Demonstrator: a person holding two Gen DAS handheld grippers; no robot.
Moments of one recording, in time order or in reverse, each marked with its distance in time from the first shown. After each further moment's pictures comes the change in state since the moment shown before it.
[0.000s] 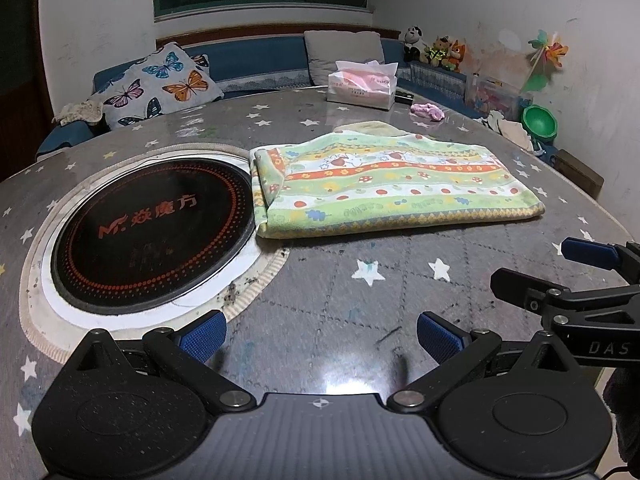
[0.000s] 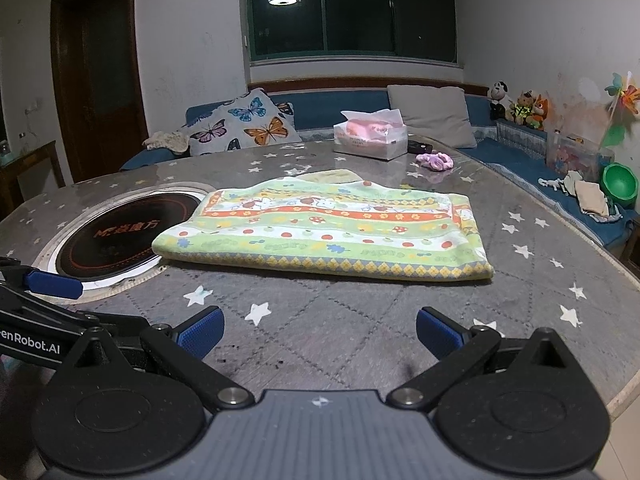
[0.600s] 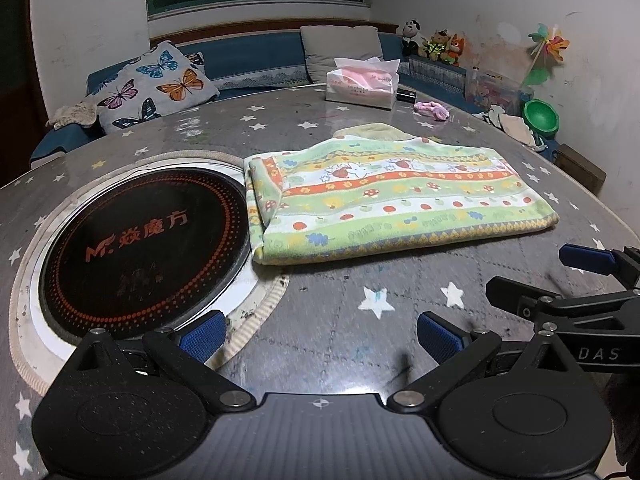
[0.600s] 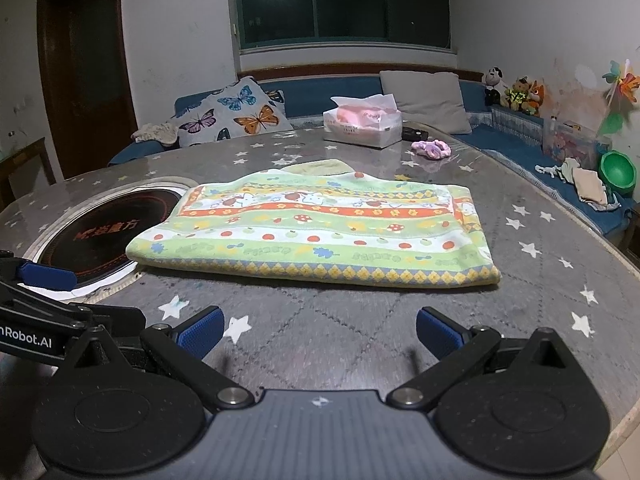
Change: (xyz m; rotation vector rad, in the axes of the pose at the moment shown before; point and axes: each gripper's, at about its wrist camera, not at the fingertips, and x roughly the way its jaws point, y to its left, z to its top) left arm 0.022 0.003 0.021 0.014 0.018 -0.002; right arm 0.029 -0.006 0.011 0.020 0.043 -0.019
